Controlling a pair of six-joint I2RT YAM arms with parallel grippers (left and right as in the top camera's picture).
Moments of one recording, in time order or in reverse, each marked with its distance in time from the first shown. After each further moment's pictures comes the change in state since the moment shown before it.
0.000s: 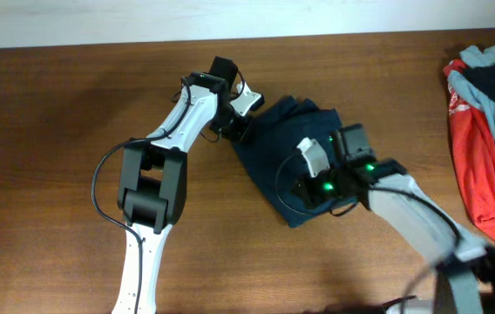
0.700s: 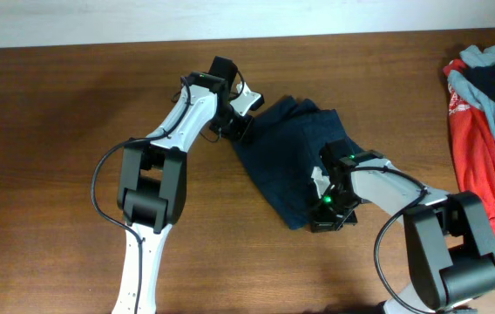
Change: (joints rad) left arm 0.002 0.000 0.000 -0.002 0.003 0.000; right arm -0.011 0.212 0.032 -0.343 0.220 0.253
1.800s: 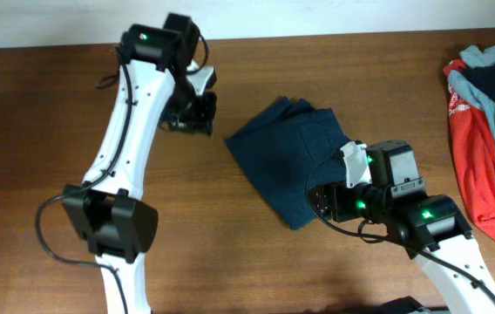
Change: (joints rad) left arm 0.062 -0.350 0.195 -0.675 -0.277 -0.291; right arm -0.001 -0.700 -0.004 0.033 0.046 -0.011
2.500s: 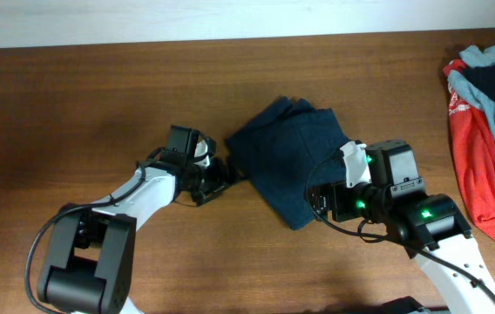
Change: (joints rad) left arm -0.008 -0.326 -1.312 1.410 0.424 -0.601; right arm 0.000 0.003 0.000 0.005 0.000 0.002
